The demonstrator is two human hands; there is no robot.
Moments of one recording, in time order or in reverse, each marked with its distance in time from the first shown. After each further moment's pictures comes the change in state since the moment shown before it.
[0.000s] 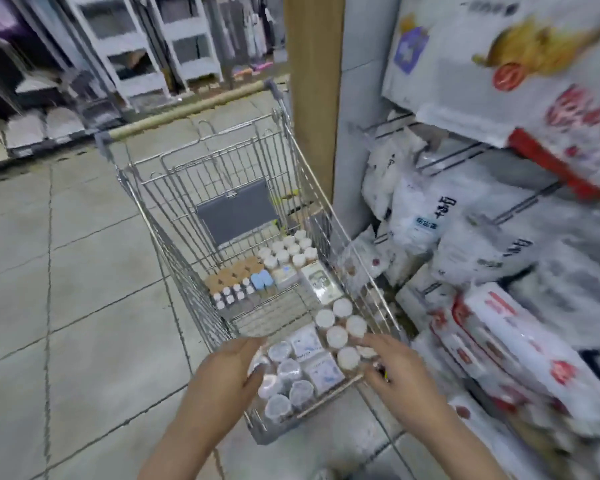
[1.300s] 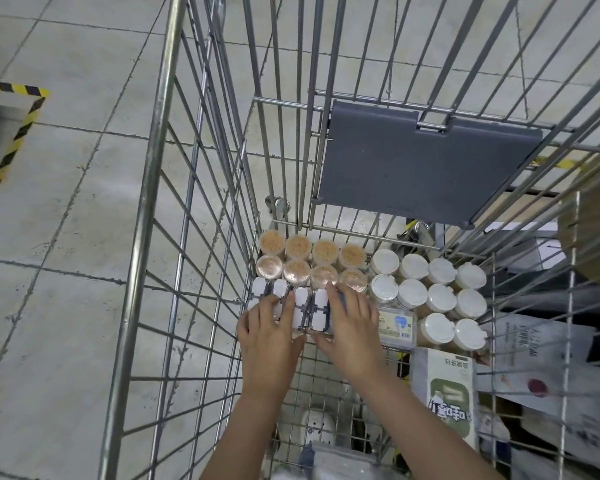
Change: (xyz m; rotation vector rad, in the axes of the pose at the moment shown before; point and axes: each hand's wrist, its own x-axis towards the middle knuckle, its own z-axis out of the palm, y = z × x) left_hand 0.268 -0.259 0.284 0.098 0.262 -0.834; right_hand 0.438 0.074 0.328 -0.511 -0.345 -0.479
